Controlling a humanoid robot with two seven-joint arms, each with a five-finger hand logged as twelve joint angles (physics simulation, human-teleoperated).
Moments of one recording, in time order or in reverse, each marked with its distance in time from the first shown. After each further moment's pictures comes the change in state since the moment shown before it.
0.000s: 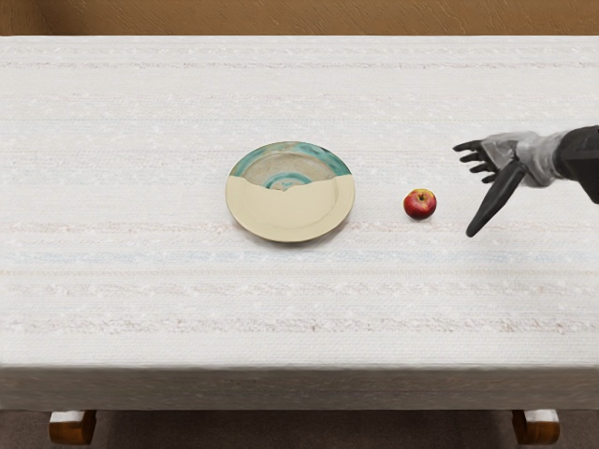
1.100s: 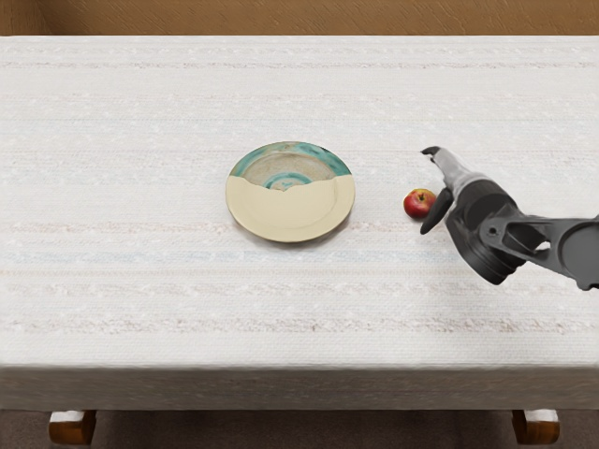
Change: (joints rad) left arm 0.000 0.000 0.000 0.000 0.000 0.000 0.000; right arm -0.127 0.400 -0.186 -0.144 -0.517 -0.593 -0.001
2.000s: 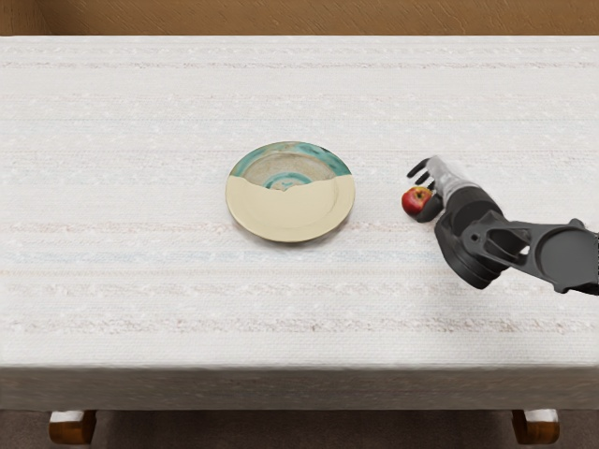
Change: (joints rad) left arm 0.000 0.000 0.000 0.000 0.000 0.000 0.000; right arm -0.008 0.072 -0.031 -0.073 0.001 -0.009 0.000
